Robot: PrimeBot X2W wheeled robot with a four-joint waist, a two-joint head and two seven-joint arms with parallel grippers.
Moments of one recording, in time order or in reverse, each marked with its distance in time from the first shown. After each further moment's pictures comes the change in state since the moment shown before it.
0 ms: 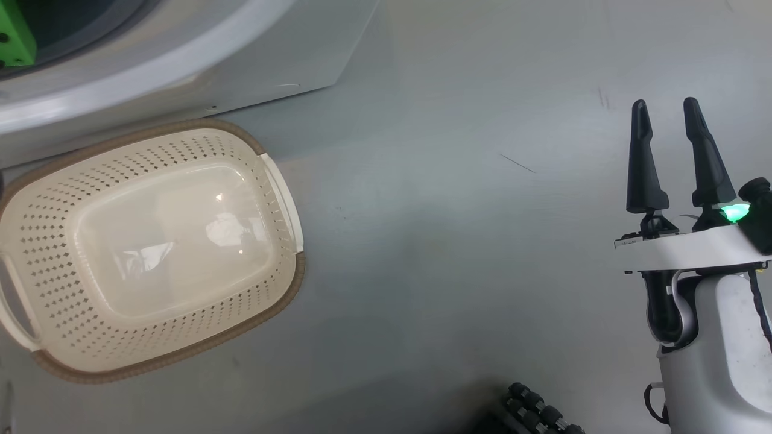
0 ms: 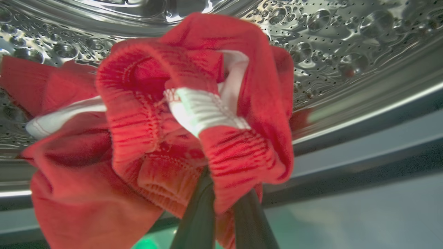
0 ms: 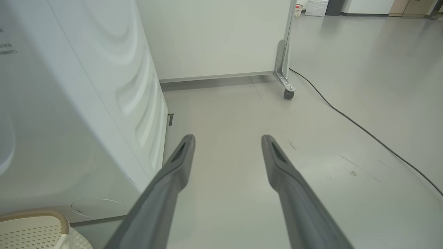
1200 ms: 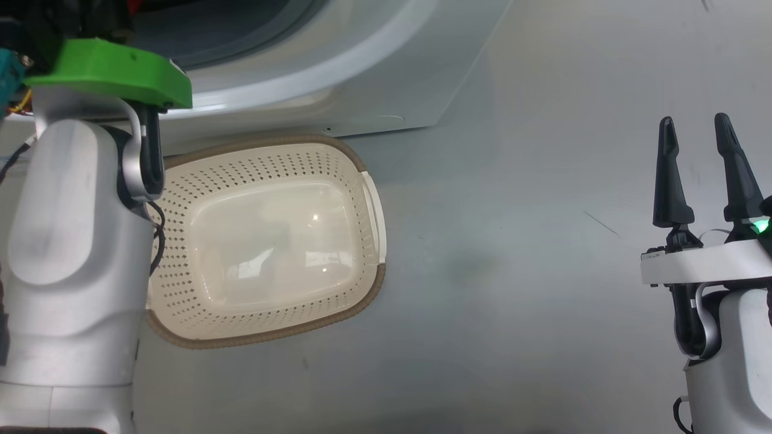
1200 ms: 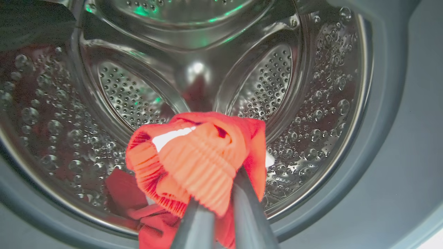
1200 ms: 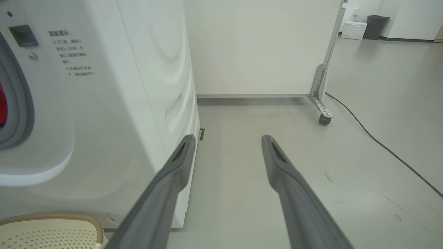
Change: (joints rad) left arm 0.209 -0.227 -0.023 -0.218 0.010 0.014 -0.621; right arm 0.043 -0.041 -0.062 -0.011 -0.081 0.000 0.000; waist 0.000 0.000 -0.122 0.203
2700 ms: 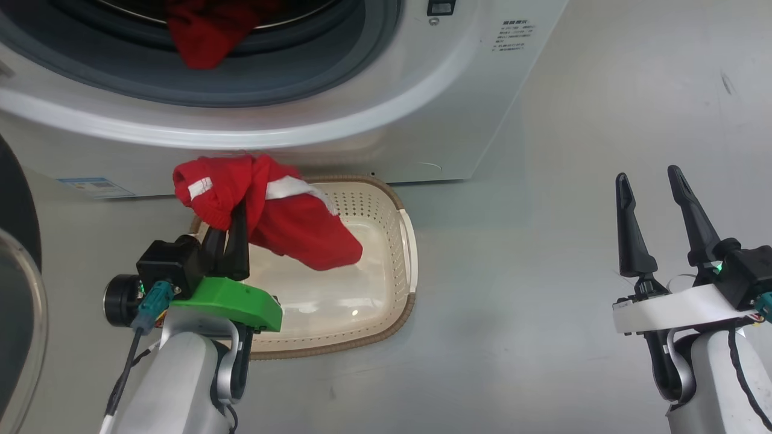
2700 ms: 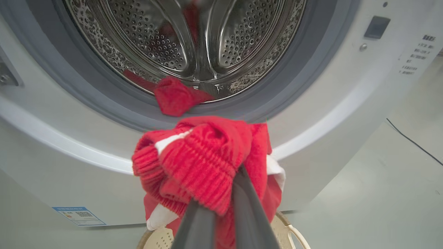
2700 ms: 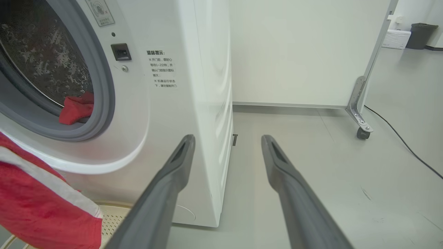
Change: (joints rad) left arm 0.545 -0.041 -0.126 -0.154 -0.039 0.056 -0.033; right arm 0.121 0.001 0.073 -0.019 -0.027 0.000 0.000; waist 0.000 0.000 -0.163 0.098
